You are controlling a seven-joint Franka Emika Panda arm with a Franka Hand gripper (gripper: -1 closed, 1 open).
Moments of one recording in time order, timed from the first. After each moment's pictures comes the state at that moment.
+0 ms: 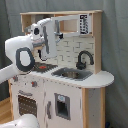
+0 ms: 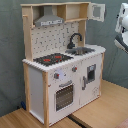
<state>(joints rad) -0.86 -1.54 0.65 -2.68 0.25 2.92 -0.29</state>
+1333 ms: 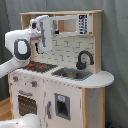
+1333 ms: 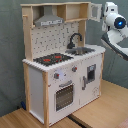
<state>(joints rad) -1.00 -1.48 0.80 -2.42 0.25 2.76 -0.19</state>
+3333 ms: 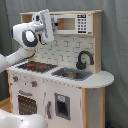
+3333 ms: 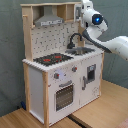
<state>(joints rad) -1.28 -1.26 1.01 -1.97 0.26 2.80 -0.17</state>
